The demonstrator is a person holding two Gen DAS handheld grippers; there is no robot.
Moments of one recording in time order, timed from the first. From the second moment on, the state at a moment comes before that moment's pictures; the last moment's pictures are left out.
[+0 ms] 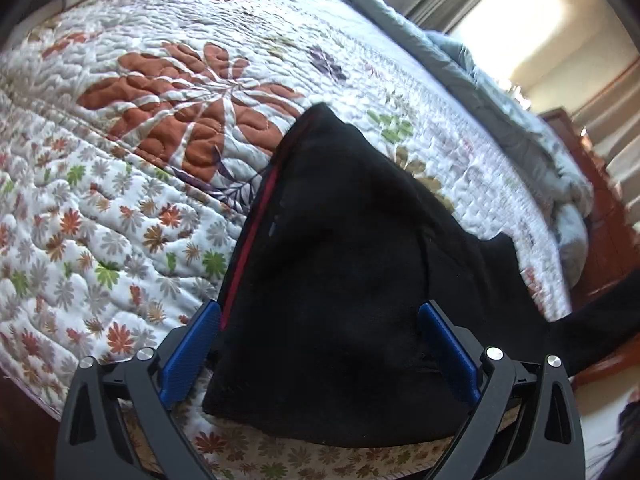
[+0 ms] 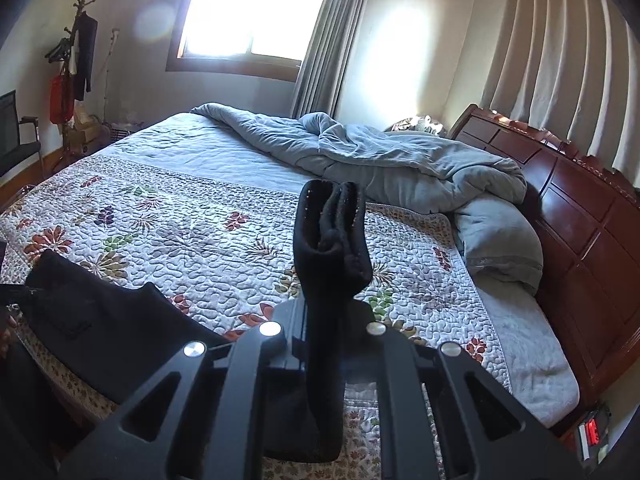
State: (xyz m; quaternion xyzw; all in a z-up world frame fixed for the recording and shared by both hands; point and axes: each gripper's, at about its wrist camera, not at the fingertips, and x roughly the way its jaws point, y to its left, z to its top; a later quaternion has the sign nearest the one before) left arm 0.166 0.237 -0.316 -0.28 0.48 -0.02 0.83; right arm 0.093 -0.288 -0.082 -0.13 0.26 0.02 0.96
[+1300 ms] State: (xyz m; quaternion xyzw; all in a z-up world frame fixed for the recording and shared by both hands) left arm 0.157 0.244 -0.316 -0.29 0.48 -0.03 0.83; right arm 0.116 -0.203 -0.143 -0.22 0.32 0.06 0.92
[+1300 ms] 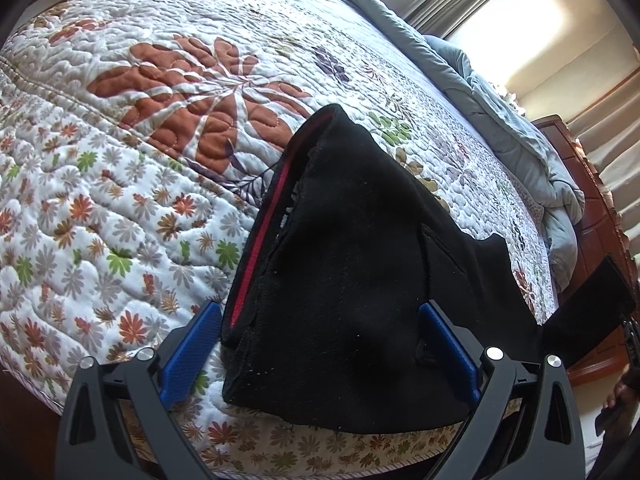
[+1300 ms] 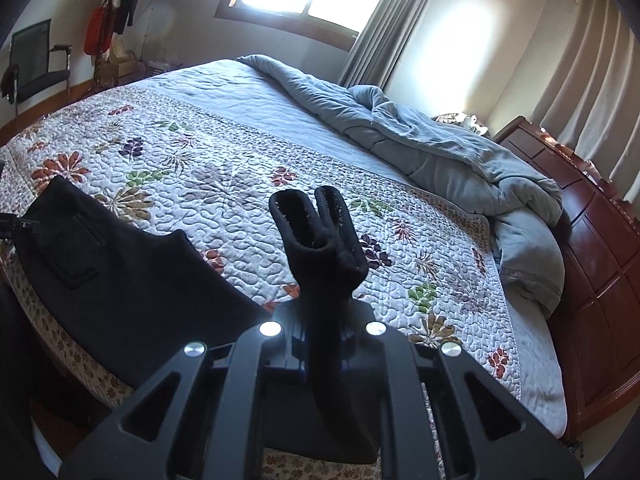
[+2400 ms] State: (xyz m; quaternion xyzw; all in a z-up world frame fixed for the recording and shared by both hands) left arm 0.155 0.244 -0.316 -0.29 0.48 -0.03 0.83; right arm 0.126 -0.154 -0.213 -0.29 0.35 0.10 0.88
